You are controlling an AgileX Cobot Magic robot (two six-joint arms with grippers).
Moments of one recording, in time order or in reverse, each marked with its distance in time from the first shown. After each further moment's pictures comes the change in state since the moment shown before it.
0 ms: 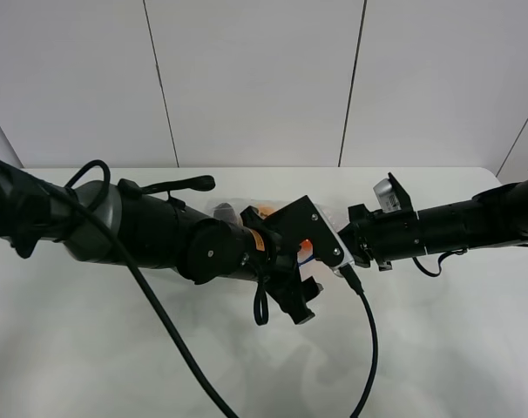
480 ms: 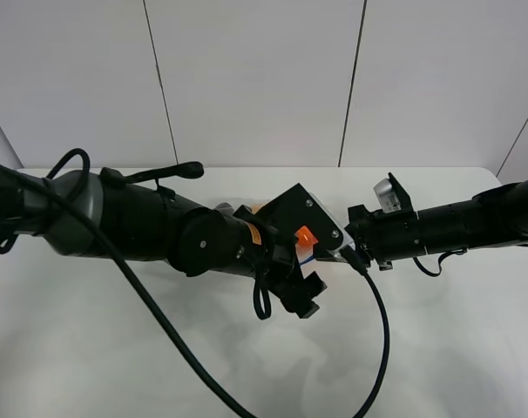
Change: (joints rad) left arm 0.000 -0.039 0.000 0.000 0.049 -0.107; right arm 0.000 0.000 0.000 0.001 -0.006 -0.006
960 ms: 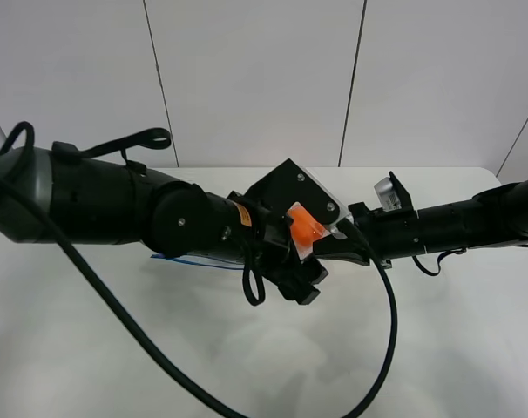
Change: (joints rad) left arm 0.003 -0.095 0.000 -0.004 0.079 -0.071; right arm 0.000 0.000 0.000 0.018 0.000 -0.001
